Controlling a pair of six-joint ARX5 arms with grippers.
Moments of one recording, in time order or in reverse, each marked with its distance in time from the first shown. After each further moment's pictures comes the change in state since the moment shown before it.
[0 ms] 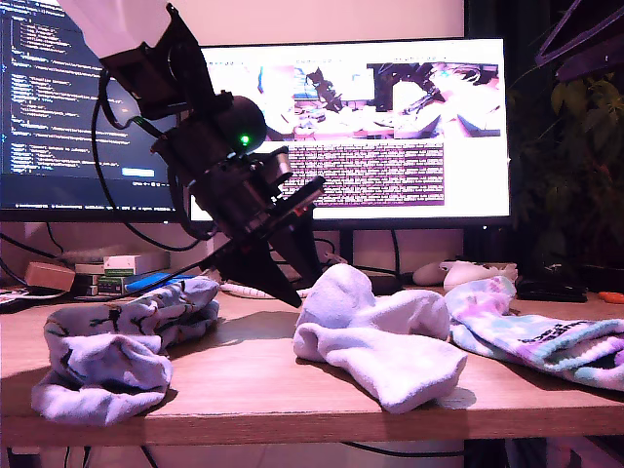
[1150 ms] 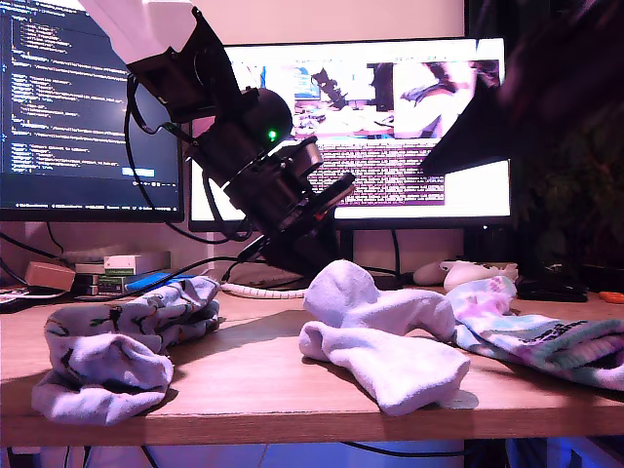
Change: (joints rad) left arm -0.037 0.025 0.053 0.108 0.007 0.043; right arm 0.180 0.526 0.019 0.330 -0.054 -0.490
